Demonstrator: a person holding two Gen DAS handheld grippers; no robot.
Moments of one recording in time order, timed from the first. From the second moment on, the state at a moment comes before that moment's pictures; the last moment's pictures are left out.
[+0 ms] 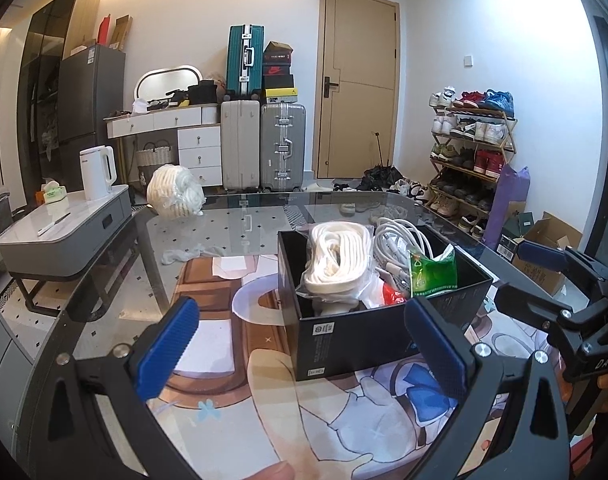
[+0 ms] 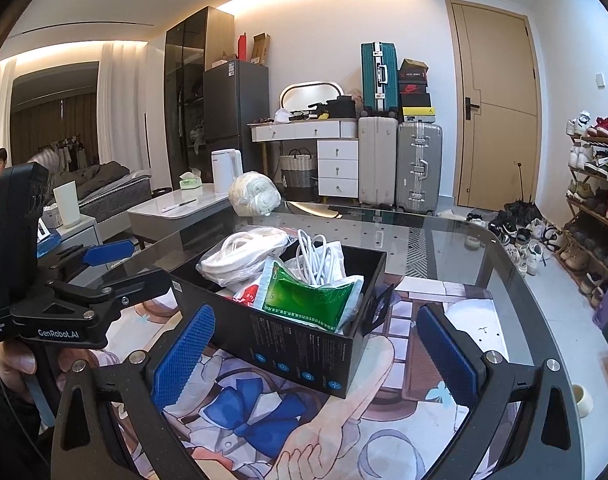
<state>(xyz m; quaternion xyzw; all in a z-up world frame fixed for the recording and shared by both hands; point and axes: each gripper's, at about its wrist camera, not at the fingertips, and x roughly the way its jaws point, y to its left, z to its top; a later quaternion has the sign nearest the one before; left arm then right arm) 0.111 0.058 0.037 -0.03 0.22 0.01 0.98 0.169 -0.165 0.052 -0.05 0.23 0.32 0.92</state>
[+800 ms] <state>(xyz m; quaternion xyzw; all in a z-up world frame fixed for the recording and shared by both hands) 0.110 0.060 0.036 -0.04 0.21 0.01 0.98 0.169 -0.166 0.052 -0.05 0.23 0.32 0.92</state>
